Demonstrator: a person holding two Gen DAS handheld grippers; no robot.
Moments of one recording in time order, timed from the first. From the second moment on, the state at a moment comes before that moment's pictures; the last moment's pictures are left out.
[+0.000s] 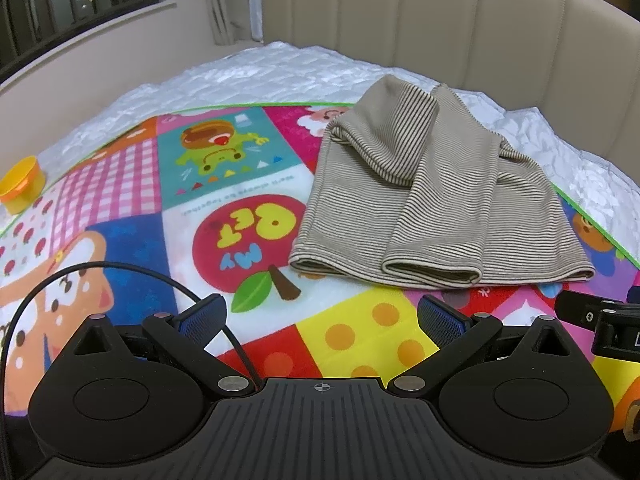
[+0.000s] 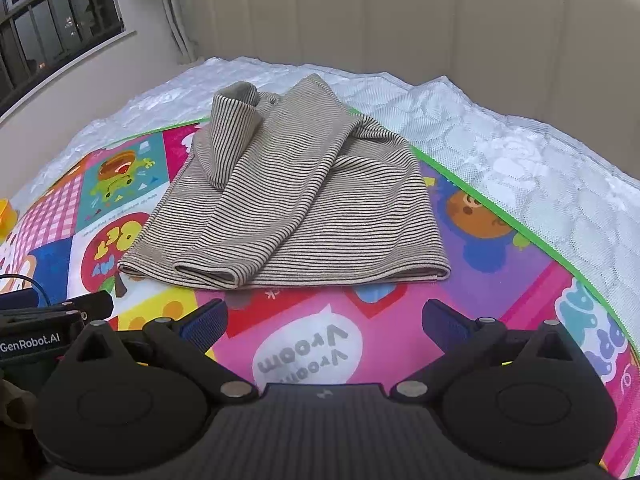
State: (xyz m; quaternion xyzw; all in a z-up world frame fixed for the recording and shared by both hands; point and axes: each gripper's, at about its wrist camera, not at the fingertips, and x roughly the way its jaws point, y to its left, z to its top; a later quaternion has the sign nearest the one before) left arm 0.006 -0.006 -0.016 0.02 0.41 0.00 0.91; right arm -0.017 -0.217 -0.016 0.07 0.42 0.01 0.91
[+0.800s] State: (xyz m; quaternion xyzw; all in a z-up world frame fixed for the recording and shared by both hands) left arm 0.007 -0.007 -0.017 0.02 0.42 0.00 0.91; right arm -0.015 -0.216 -0.017 0.06 0.42 0.01 0.90
